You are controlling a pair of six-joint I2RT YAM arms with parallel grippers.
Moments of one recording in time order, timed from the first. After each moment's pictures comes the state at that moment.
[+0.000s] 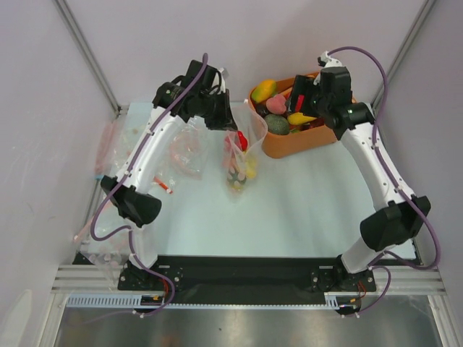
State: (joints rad) left arm -0.52 1.93 2.31 -1.18 0.26 -0.52; right arm 0.30 1.59 1.76 -0.61 0.03 0.34
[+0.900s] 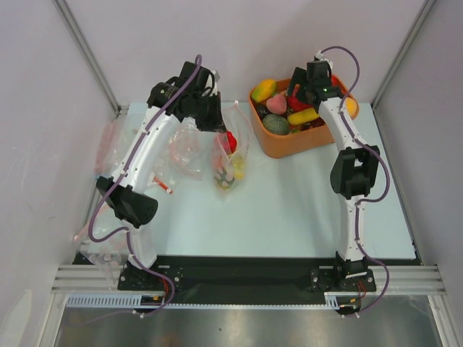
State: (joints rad) left arm -0.47 1.90 2.27 -1.24 0.18 -0.46; right arm 0.17 2.27 2.27 -0.55 0.13 0.43
